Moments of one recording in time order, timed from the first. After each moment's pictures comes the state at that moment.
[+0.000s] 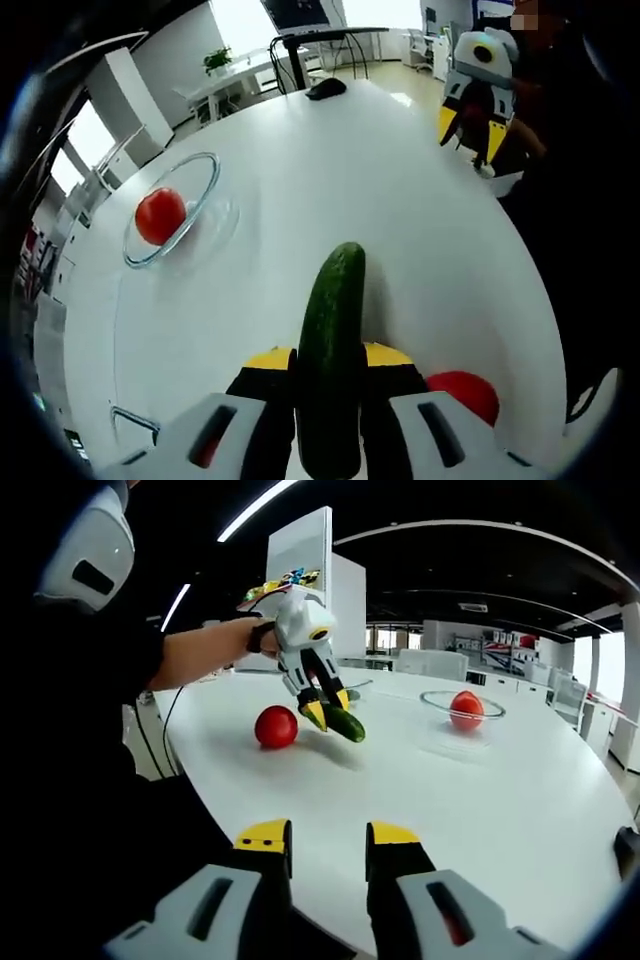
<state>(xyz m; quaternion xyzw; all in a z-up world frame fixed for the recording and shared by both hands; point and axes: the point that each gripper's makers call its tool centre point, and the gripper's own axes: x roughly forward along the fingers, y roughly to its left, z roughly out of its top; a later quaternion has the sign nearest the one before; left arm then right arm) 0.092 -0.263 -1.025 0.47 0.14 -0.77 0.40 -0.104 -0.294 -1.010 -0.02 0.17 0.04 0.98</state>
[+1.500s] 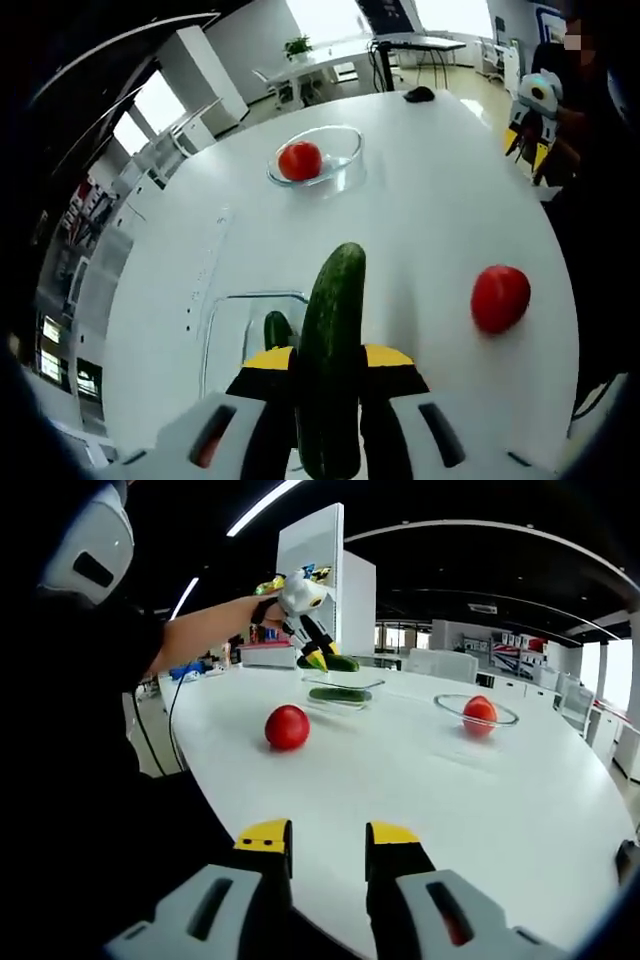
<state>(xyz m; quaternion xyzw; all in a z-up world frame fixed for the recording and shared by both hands) 0.249 -0.218 -0.956 0.46 0.14 -0.68 0.55 -0.096 -0.279 -1.009 -0.03 0.18 0.06 0.98</state>
